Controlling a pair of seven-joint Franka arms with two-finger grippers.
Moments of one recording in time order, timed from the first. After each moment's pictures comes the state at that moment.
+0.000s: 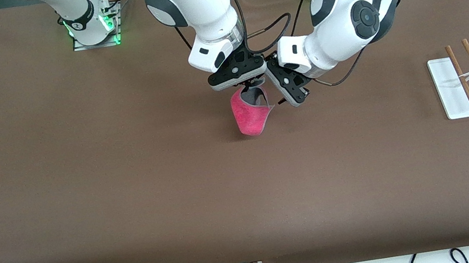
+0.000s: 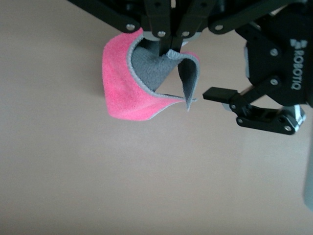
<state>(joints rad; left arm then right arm) -0.09 0.22 -0.47 -1.91 -0.46 2.22 0.61 0.77 0.50 0.09 -1.30 -0.03 2.11 0.73</state>
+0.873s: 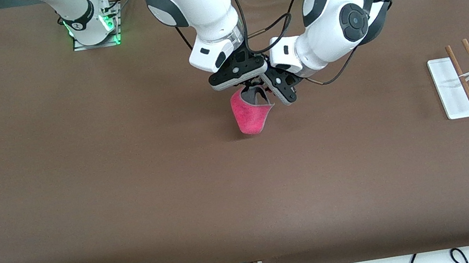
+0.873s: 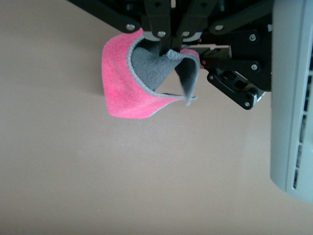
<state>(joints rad) -0.09 0.24 -0.49 -1.92 -0.46 2.22 0.57 0.77 0.50 0.09 -1.30 -0.03 2.10 0.73</state>
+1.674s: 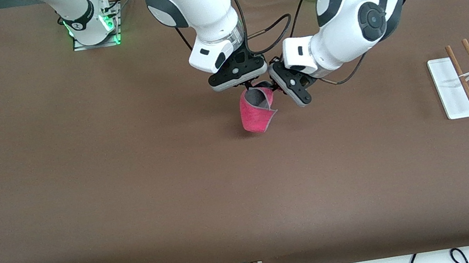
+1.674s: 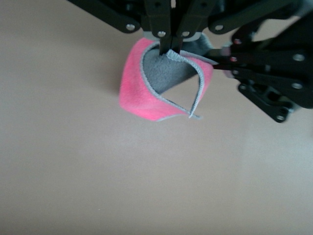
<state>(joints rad) -0.01 0.20 -0.49 -1.91 -0.46 2.14 0.58 0.77 0.50 0.09 -1.30 -0.03 2.11 0.73</state>
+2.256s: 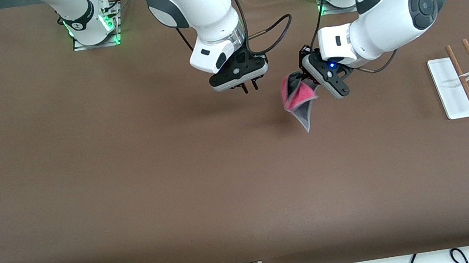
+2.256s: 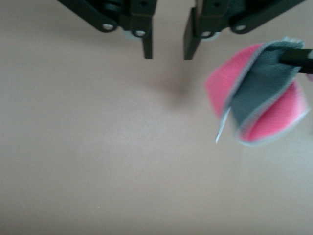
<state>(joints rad) 0.11 0.11 -0.48 -1.90 -0.46 1.95 0.58 0.78 0.51 0.08 -1.30 -0.03 2.12 0.73</state>
